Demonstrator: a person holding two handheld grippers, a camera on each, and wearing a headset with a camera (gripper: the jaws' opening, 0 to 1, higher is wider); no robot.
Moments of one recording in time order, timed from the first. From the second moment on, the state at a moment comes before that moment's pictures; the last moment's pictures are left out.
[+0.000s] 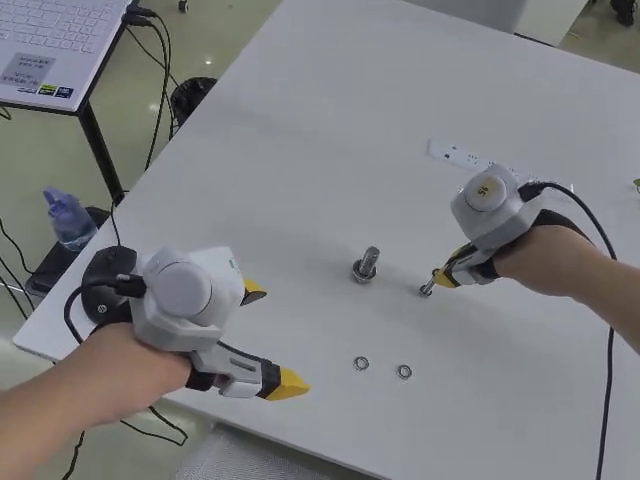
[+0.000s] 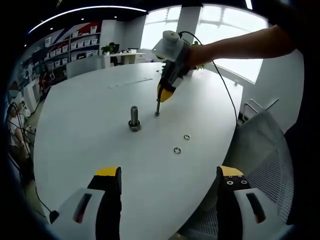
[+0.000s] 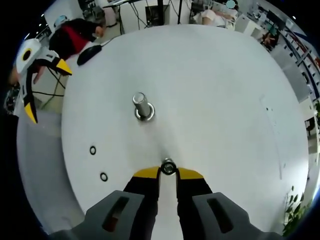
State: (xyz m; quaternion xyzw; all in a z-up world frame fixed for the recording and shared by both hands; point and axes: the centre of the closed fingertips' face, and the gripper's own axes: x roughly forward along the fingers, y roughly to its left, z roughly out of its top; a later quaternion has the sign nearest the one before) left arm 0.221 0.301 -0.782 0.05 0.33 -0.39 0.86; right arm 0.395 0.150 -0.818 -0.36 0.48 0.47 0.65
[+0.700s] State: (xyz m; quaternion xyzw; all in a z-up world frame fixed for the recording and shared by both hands) left arm 0.225 0.303 -0.776 0.05 0.33 -0.40 0.85; right arm 0.390 0.147 -0.841 -0.37 0.48 0.47 0.64
